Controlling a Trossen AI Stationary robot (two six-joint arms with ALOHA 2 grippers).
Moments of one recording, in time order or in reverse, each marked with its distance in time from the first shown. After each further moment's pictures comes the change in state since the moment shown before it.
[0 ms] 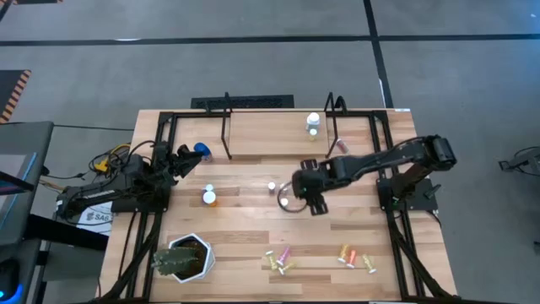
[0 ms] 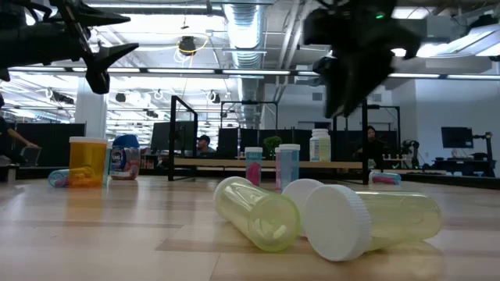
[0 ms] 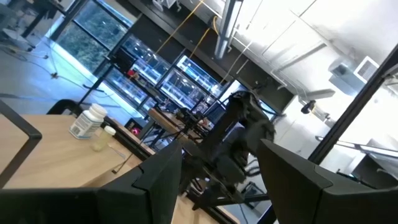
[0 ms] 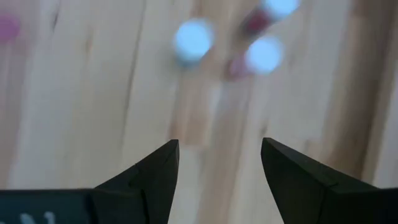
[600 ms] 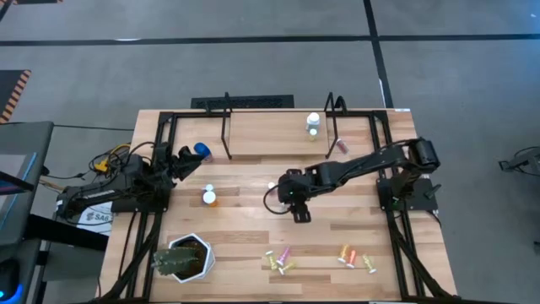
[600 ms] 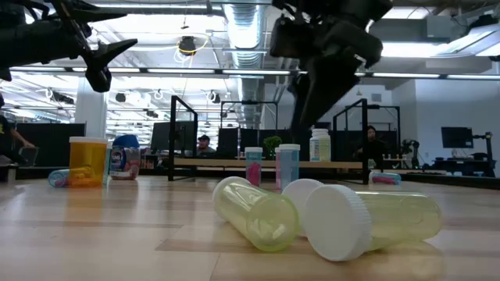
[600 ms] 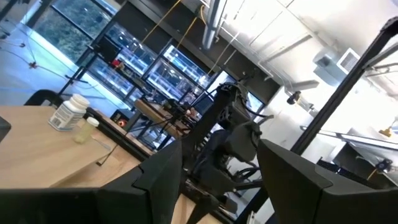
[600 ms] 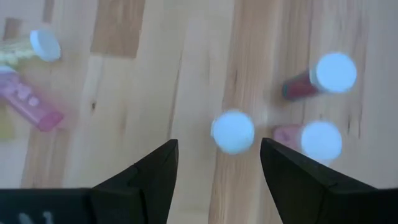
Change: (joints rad) left arm 0.000 -0.001 0.000 0.004 0.079 -0.011; right arm 0.009 0.163 0.040 0.217 -0.140 0.098
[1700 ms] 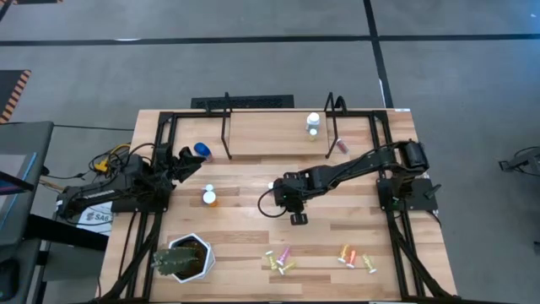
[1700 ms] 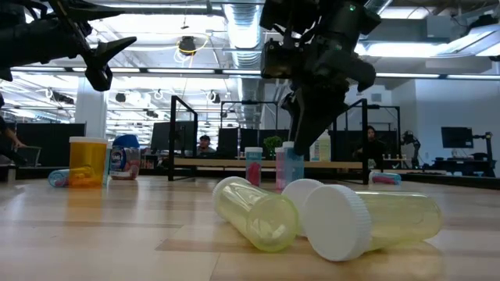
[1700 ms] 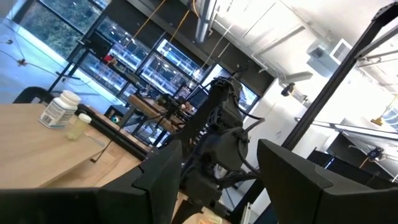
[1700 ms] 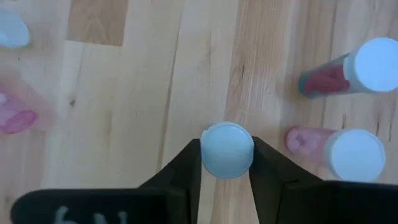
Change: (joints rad) left arm 0.000 0.000 0.000 -0.001 0.037 0.012; right arm -0.003 0.077 0.024 -0.010 -0.008 0.009
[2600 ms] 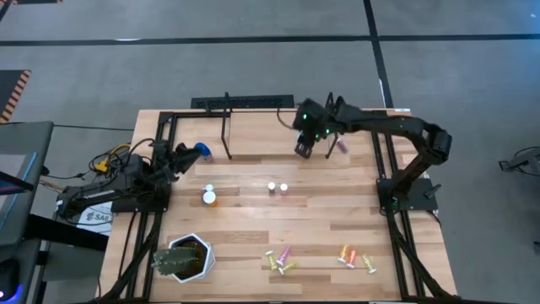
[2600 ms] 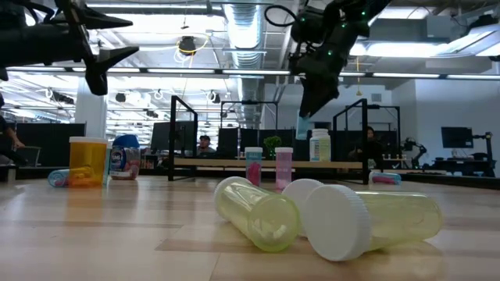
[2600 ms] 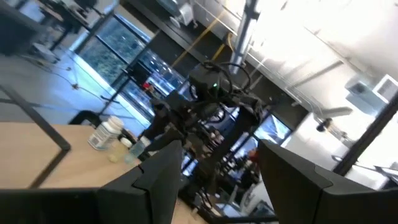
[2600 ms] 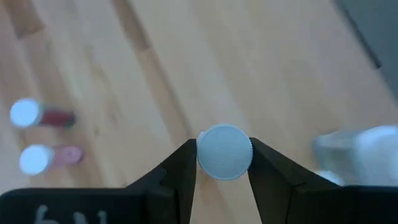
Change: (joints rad) left arm 0.000 0.000 0.000 0.000 -0.227 -0.013; right arm -0.552 -0.224 0.049 -0.139 0.037 0.008
